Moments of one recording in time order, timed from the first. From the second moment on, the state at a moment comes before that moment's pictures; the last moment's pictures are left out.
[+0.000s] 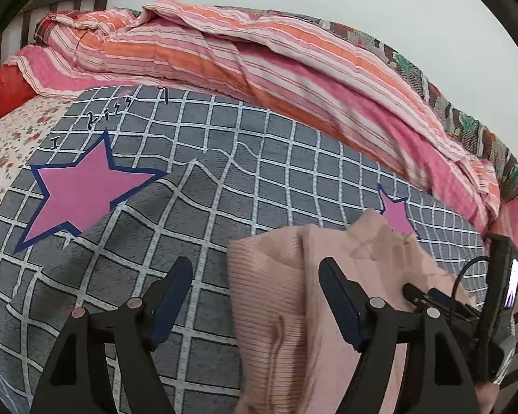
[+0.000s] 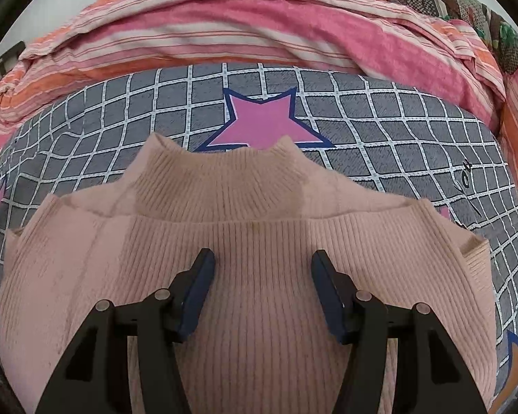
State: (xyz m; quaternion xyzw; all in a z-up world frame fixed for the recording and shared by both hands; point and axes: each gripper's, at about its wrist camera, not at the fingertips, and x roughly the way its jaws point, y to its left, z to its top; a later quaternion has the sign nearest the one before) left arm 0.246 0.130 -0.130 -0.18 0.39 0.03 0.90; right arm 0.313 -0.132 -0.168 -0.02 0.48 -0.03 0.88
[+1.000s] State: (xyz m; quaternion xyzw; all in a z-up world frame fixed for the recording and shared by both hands) left arm 0.219 0.119 -0.122 -0.19 0.33 -0.02 0.93; right arm 0.111 -0.117 -0.154 -0.04 0.43 -0.02 0.90
